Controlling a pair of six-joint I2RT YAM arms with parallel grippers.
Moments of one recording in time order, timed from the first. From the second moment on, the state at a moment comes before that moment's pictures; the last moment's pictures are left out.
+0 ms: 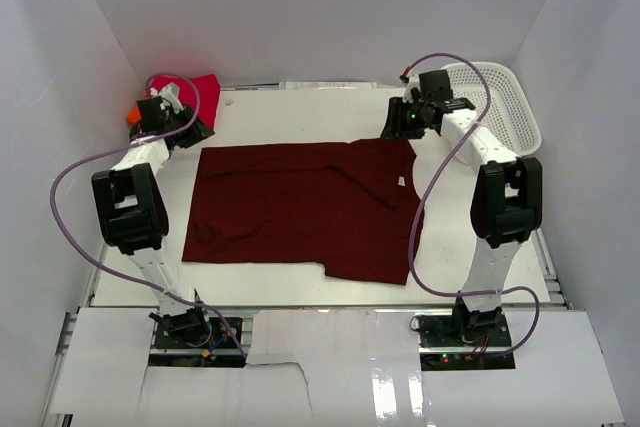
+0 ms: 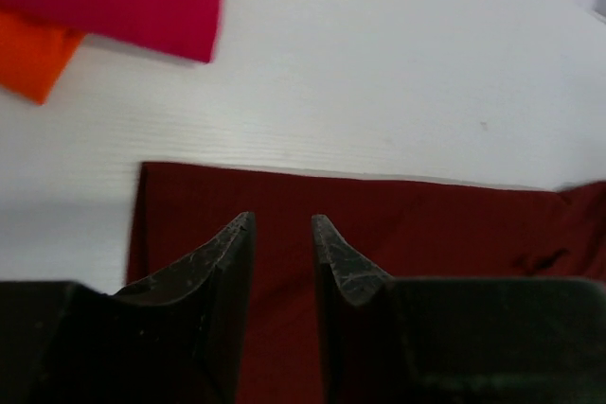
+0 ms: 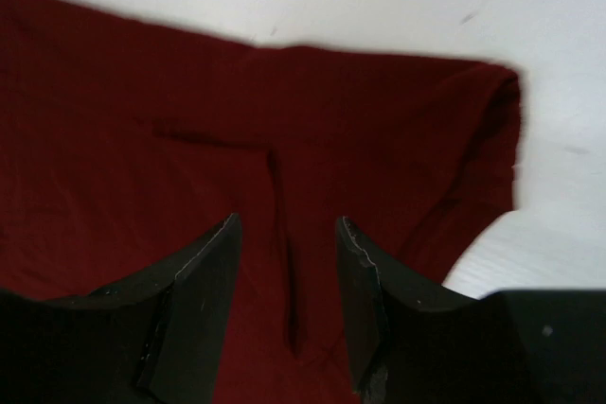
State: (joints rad) left arm 0.23 1.93 1.32 -0.06 0.44 -0.32; right arm 0.19 1.92 1.63 -0.53 -0.34 0.13
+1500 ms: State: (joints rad) left arm -0.36 2.42 1.83 -0.14 0.83 -0.43; right arm 0.27 2.24 1.67 -0.41 -0.61 0.10
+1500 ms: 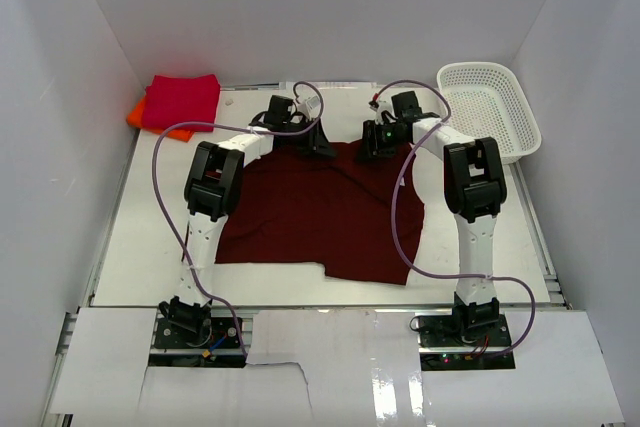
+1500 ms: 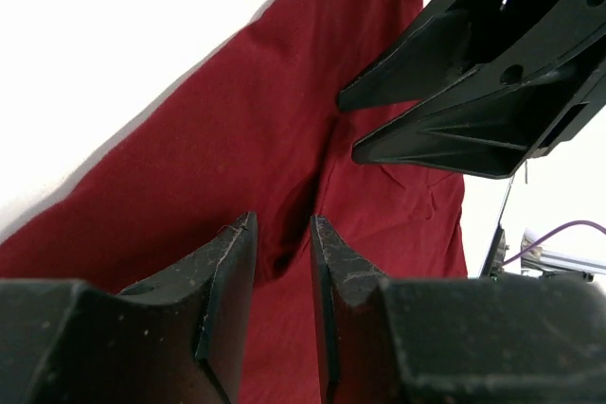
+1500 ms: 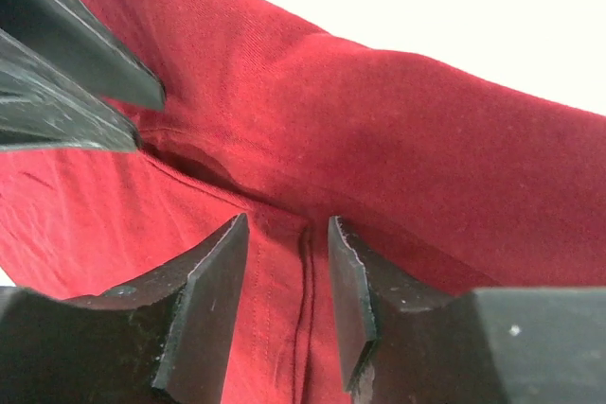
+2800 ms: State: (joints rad) left arm -0.36 2.42 1.78 -0.13 0.83 -0.43; right arm 0.33 2.06 1.46 -0.37 -0.78 0.16
